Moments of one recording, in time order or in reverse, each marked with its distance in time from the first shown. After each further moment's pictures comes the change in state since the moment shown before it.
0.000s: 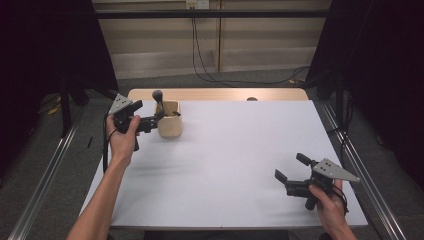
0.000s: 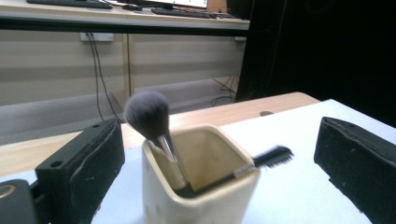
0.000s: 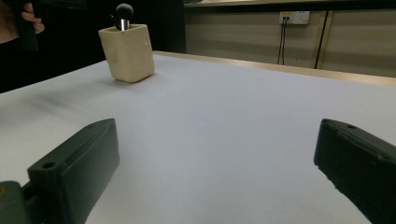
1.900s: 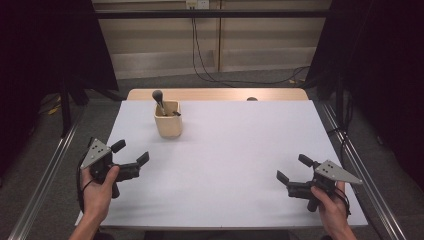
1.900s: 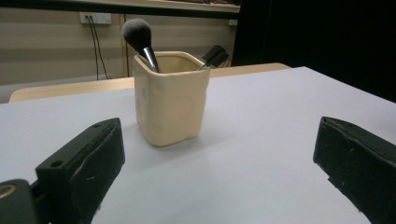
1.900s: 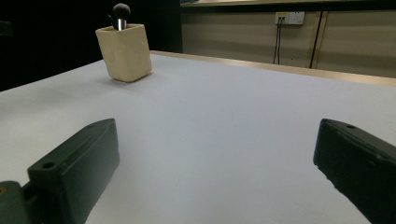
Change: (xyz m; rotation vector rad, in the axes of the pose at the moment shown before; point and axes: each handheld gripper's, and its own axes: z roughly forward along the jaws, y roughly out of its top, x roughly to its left) left arm -0.040 -0.056 -0.113 0.018 0.008 0.019; right arm 0.002 0.000 -0.007 0.007 -0.016 0.002
